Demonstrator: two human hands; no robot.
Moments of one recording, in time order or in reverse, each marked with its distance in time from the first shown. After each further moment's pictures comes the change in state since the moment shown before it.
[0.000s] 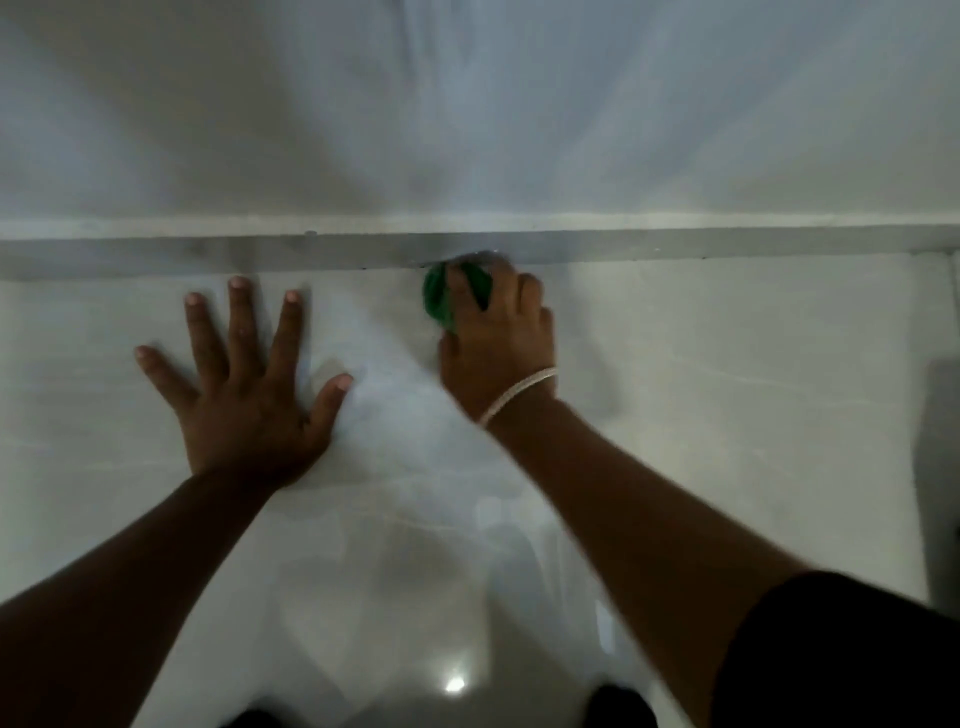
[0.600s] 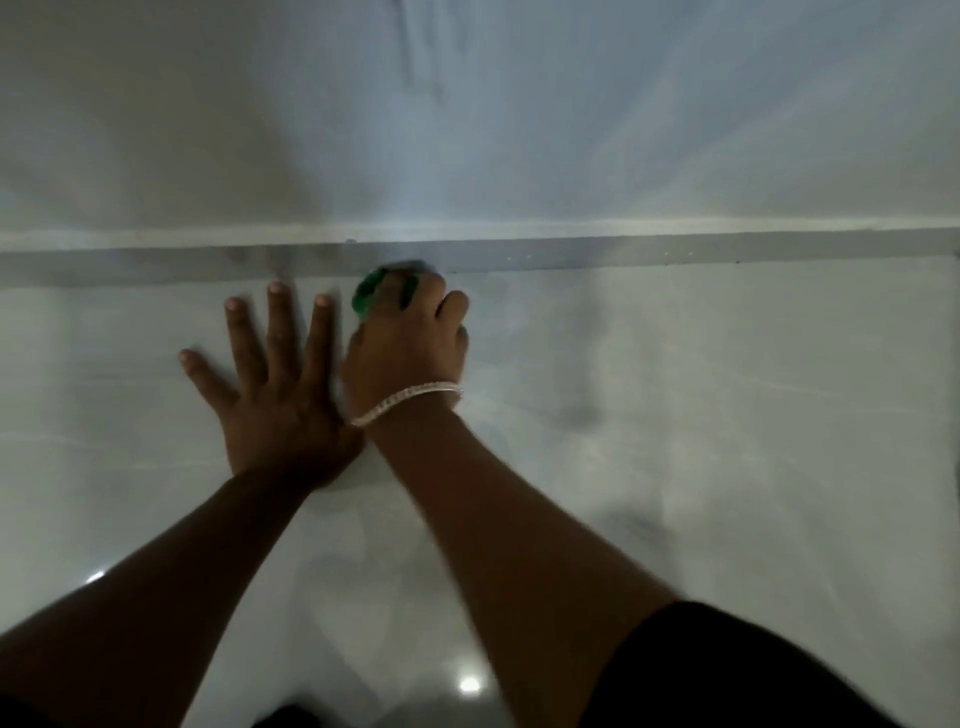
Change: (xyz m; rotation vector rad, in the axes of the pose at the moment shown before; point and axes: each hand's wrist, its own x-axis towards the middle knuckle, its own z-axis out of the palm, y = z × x) left_hand 0.002 -0.003 -0.004 0.037 -0.083 0.006; right_hand 0.009 -0.113 0.006 0.164 -0.058 0.184
